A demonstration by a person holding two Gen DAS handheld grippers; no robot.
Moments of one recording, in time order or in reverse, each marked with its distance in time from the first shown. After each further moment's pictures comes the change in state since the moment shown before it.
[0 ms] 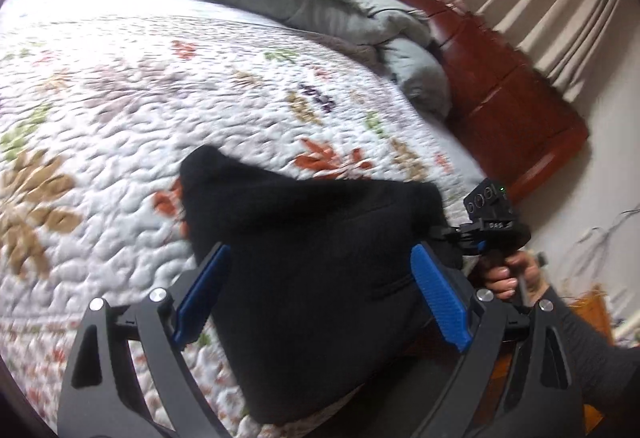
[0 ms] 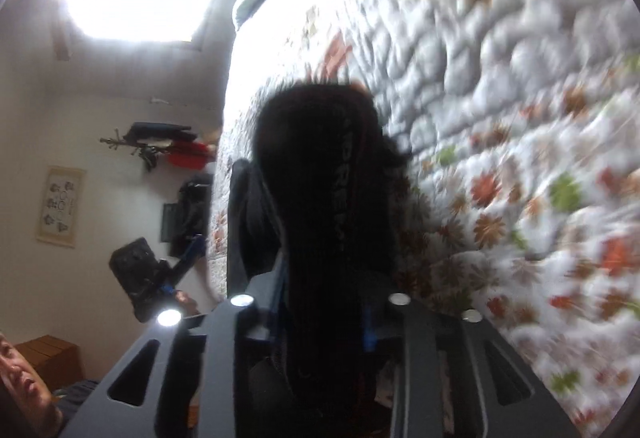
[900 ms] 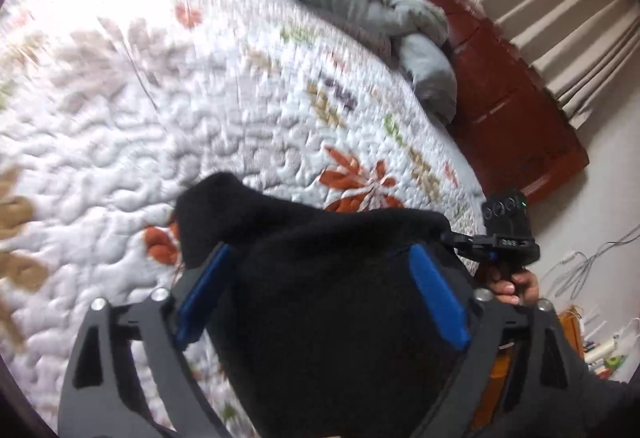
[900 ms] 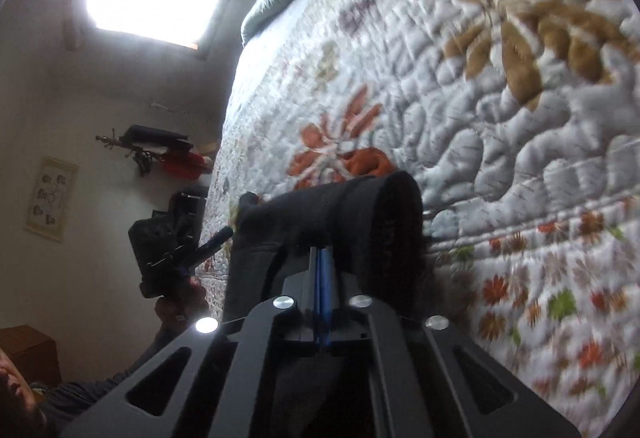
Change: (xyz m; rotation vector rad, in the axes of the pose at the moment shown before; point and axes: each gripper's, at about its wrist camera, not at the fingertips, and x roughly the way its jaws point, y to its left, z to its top) left arm 0.040 0.046 0.034 -0.078 0.041 -0.031; right arm -0.004 0.020 0.013 -0.085 -0.060 0.040
